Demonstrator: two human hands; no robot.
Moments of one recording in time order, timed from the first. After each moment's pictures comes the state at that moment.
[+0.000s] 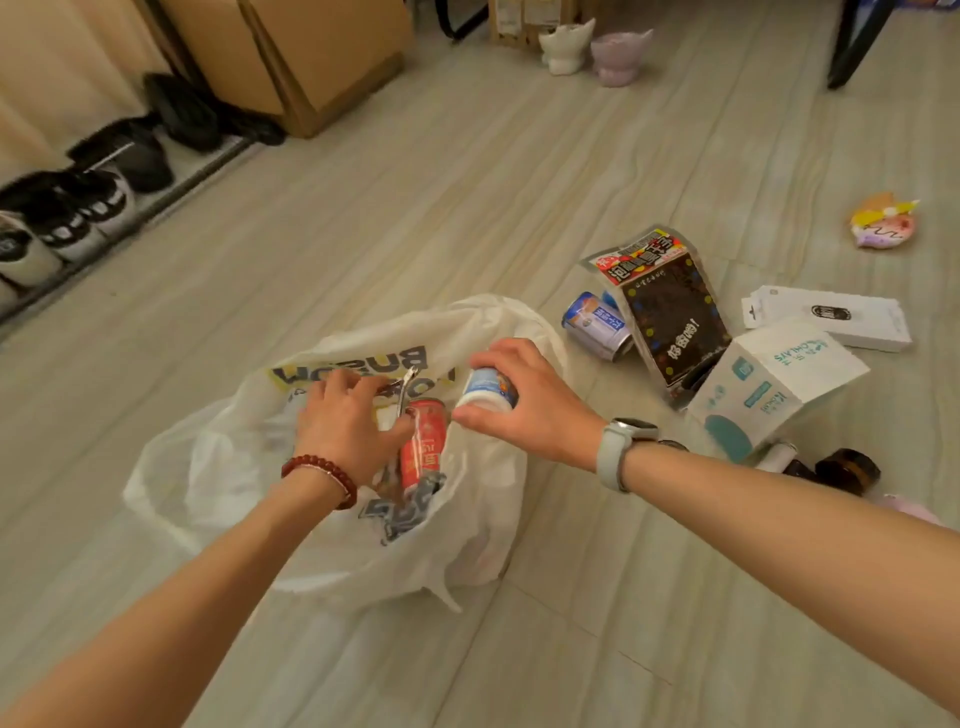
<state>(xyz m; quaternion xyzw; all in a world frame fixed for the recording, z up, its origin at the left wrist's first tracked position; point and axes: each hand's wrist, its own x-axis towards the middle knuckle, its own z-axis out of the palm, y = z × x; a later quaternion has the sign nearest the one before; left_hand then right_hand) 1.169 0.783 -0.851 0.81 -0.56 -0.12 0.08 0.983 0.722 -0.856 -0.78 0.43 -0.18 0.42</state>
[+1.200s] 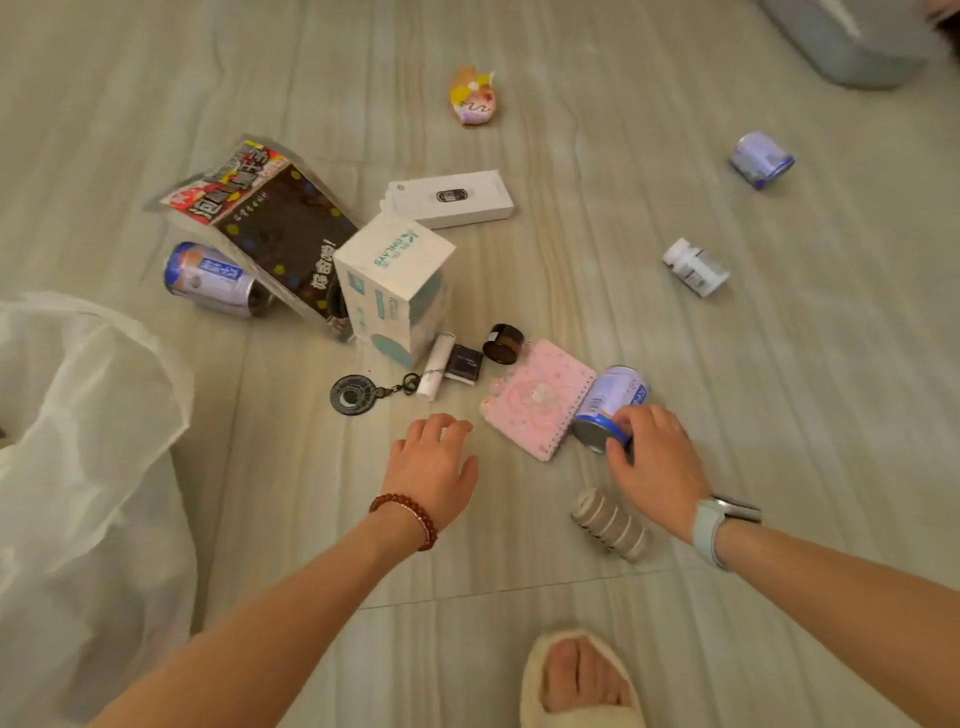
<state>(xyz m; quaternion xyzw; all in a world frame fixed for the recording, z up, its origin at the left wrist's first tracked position) 0.853 0.798 -0.954 0.47 -0.83 -0.30 0.00 0.640 0.881 -0.915 -0.51 0.85 -0.06 0.15</state>
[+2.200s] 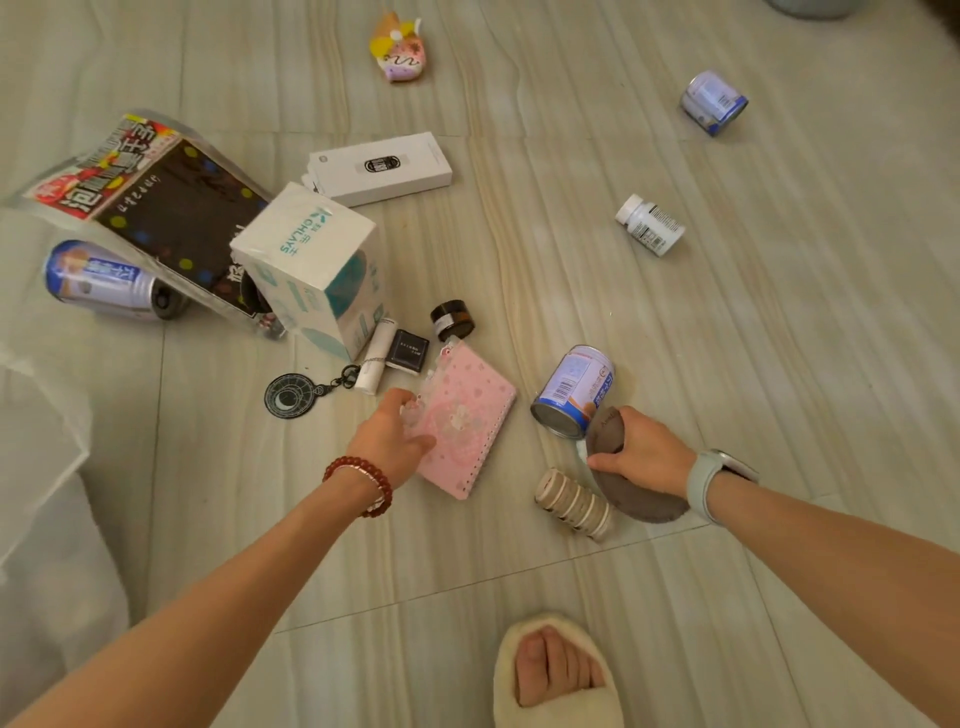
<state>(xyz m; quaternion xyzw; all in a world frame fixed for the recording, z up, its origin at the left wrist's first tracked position) 0.825 0.771 -0.956 0.55 -0.64 -0.53 -0.01 0.586 0.895 -0.937 -0.37 0.86 0.01 0.36</state>
